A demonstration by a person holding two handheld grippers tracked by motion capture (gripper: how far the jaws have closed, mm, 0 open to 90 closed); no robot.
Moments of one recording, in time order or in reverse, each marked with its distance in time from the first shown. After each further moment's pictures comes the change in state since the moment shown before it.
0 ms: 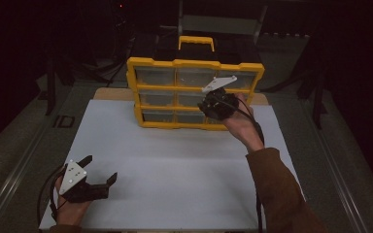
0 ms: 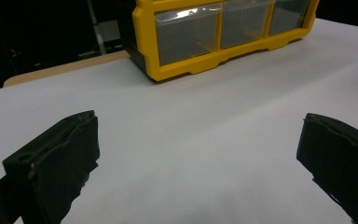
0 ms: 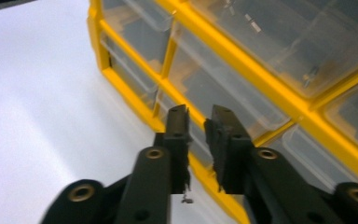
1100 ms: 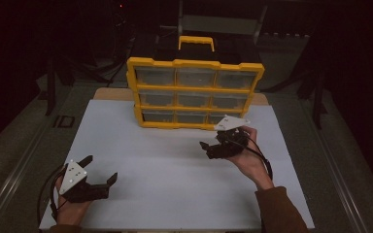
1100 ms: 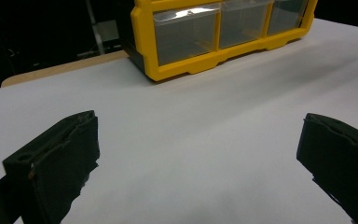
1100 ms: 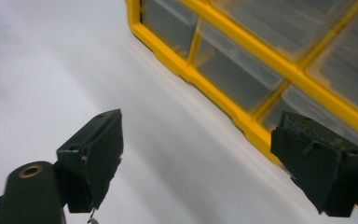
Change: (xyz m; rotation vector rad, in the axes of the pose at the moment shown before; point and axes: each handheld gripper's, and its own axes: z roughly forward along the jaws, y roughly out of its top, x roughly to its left) left arm 0.000 0.000 0.001 0.000 -0.004 0.000; right arm 0.036 -0.094 -0.009 -0.048 0.030 0.049
